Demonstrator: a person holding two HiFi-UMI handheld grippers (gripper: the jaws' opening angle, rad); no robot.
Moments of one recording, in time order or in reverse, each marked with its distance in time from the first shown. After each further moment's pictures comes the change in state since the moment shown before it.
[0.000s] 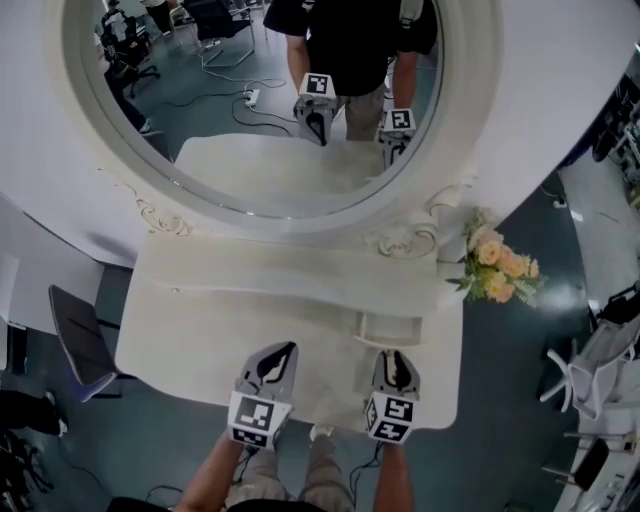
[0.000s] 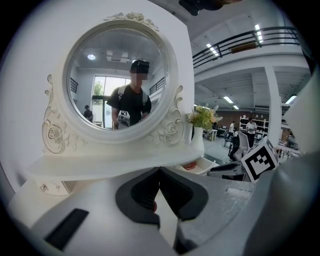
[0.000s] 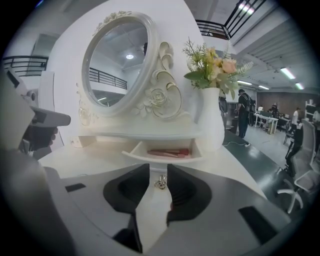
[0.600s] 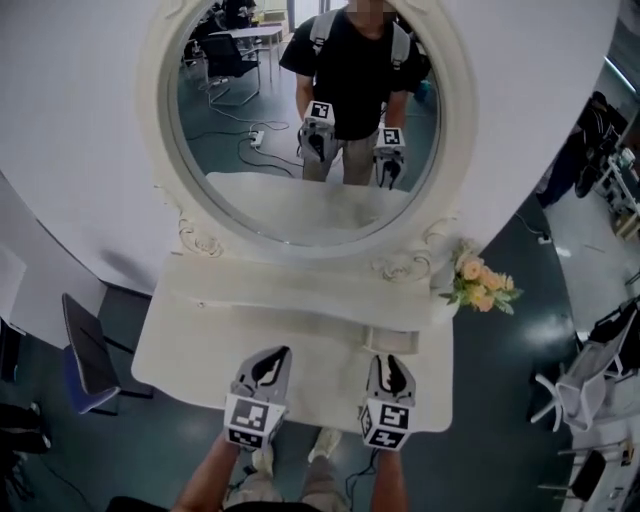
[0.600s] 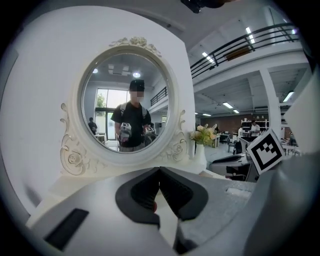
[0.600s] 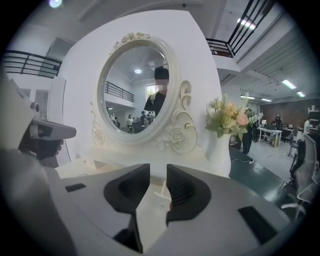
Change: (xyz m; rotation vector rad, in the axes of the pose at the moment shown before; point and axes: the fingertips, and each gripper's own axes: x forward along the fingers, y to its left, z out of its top) left arm -0.076 0.034 0.059 0.034 -0.117 0.036; right arm -0.060 0.065 0.097 -0.053 -0.167 0.026
